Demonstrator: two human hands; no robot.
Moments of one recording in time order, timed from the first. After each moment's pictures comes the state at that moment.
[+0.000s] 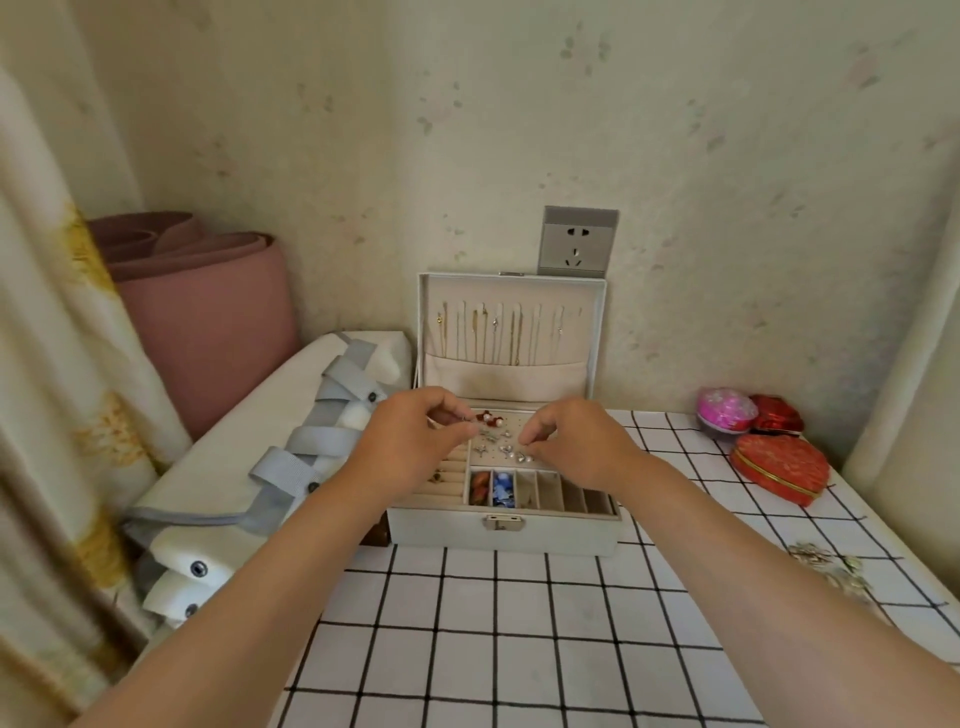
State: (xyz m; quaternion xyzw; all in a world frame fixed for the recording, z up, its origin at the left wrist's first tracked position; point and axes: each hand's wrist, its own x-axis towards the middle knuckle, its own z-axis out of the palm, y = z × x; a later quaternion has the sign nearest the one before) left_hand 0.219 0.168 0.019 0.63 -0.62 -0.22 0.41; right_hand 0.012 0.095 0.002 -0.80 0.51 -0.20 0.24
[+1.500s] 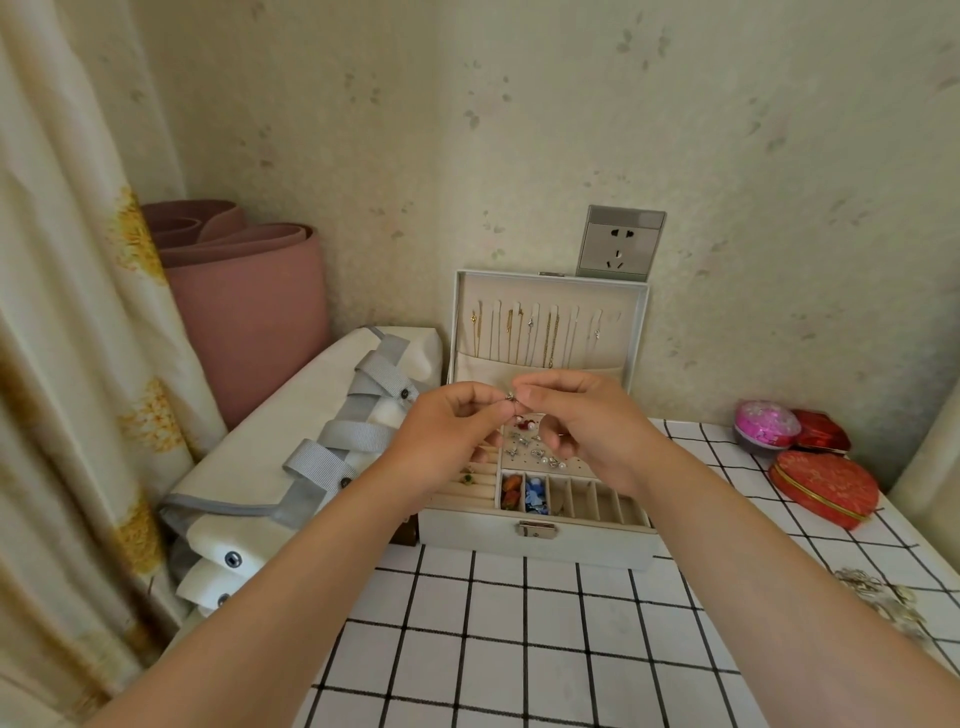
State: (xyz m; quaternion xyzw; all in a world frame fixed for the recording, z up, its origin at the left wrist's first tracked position) left_hand 0.217 0.173 0.025 0.53 -0.52 -0.43 0.51; right_hand 0.051 0.124 0.045 -0.59 0.41 -0.38 0.58
